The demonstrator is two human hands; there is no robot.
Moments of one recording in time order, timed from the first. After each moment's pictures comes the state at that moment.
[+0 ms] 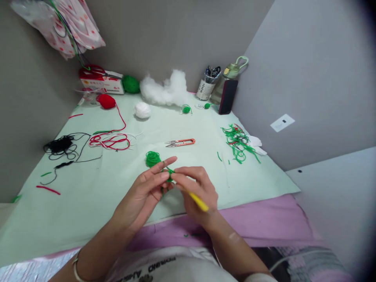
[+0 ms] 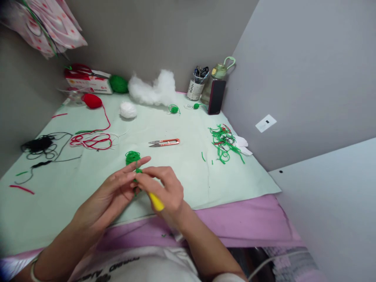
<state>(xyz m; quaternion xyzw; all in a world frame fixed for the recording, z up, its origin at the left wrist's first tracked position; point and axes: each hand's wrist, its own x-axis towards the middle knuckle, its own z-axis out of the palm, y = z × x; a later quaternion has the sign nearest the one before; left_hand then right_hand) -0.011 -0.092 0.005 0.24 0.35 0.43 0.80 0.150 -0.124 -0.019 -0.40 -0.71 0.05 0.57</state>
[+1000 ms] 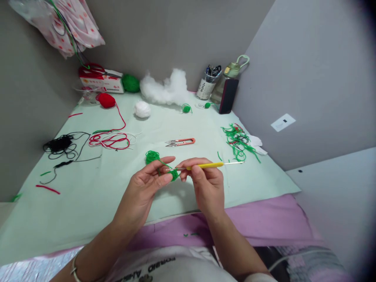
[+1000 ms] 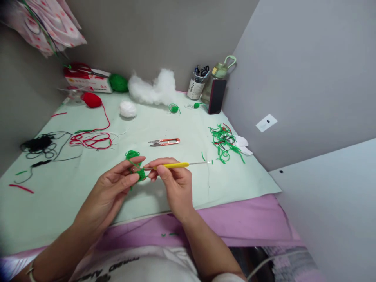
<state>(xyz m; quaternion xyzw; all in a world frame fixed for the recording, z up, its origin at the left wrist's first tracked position) -0.009 -0.096 -0.001 0.34 0.40 0.47 0.71 0.151 -0.108 -0.012 -0.38 -0.49 0.42 0.67</state>
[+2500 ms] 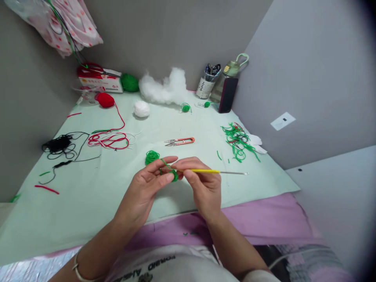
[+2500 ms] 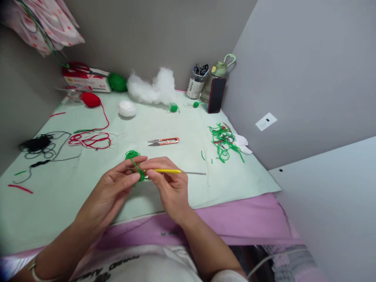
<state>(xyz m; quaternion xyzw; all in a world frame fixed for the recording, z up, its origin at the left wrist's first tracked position) -0.010 -0.092 0.001 0.32 0.37 0.46 0.74 0.150 -0.111 -0.009 -0.36 -0.54 0.37 0.66</state>
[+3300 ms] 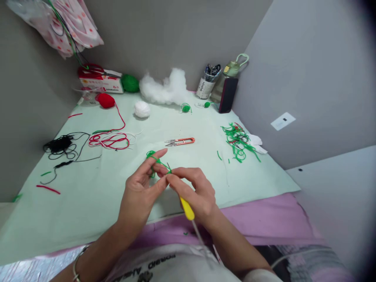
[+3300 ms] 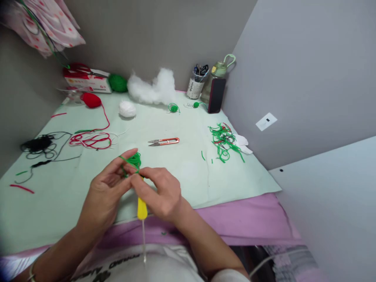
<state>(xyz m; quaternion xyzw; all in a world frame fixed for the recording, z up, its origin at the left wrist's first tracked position) -0.008 -0.098 -0.003 0.37 0.43 0.51 0.65 0.152 -0.120 -0.013 -0.39 -0.77 -0.05 0.50</state>
